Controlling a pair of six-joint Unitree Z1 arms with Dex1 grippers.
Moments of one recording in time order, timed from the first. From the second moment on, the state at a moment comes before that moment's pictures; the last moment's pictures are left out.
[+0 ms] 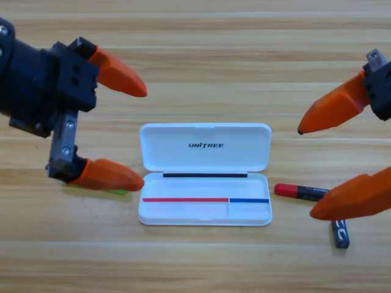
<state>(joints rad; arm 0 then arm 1) -0.98 1.35 -1.19 0.62 -0.09 0.57 0.93 1.42 -1.29 0.74 0.38 -0.43</state>
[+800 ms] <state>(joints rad) -0.99 1.37 -1.28 0.77 0.08 0.61 0.90 1.45 -1.29 0.88 0.17 0.00</state>
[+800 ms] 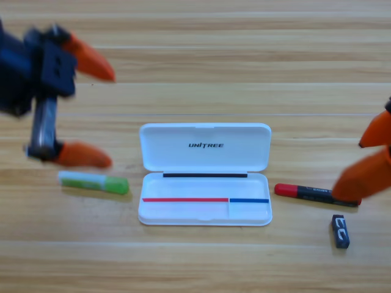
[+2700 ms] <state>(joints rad) -0.66 1.88 -1.21 0.69 0.13 0.89 0.85 2.05 -1.30 0.85 -0.04 0.58</state>
